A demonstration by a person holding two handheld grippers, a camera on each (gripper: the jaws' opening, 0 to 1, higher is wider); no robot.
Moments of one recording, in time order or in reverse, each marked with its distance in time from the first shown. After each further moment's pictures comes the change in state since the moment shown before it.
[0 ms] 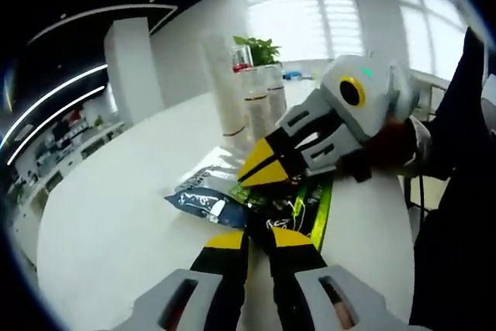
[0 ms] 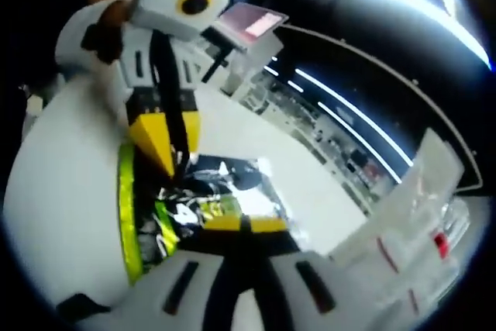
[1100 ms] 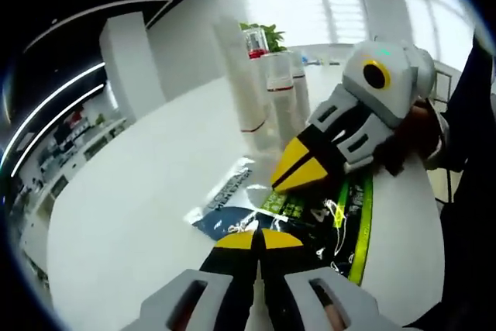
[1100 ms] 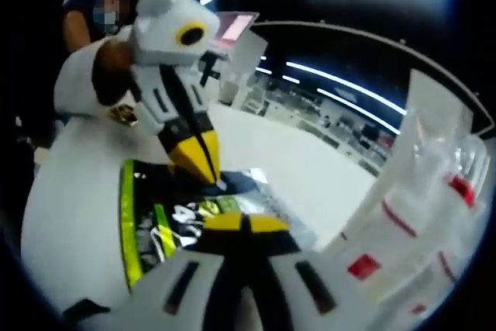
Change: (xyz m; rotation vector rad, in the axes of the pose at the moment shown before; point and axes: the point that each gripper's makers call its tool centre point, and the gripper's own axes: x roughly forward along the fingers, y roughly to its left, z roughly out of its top) left arm 0.025 0.027 0.009 0.048 0.087 0.031; right arm -0.006 0.001 -0.011 0.240 -0.040 0.070
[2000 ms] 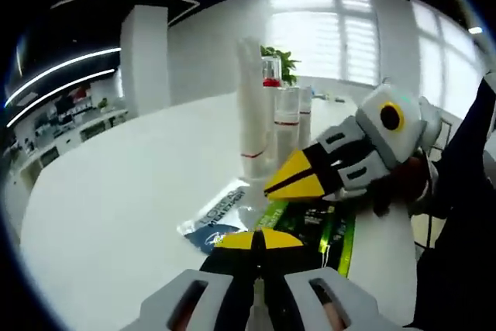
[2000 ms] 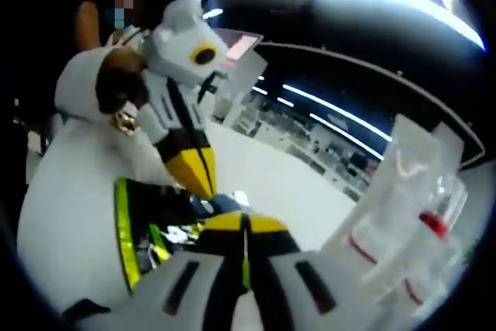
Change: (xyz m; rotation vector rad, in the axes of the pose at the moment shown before) left arm -0.013 -0.002 0.024 -0.200 -0.149 -0.037; right arm -0.012 -0.012 0.027 -0.111 -0.101 -0.093
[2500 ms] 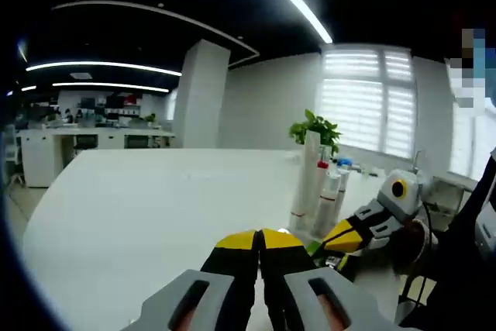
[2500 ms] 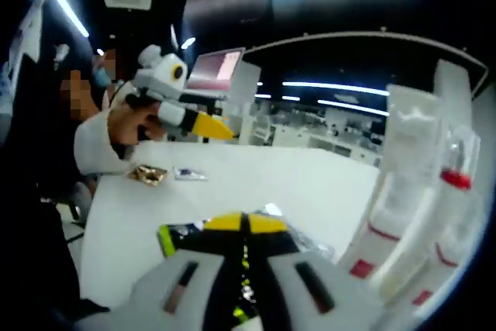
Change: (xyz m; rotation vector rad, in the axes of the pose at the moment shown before) left arm -0.085 0.049 0.024 -0.247 -0.308 0.156; right arm -0.008 0.015 0.023 0.341 -0.070 0.130
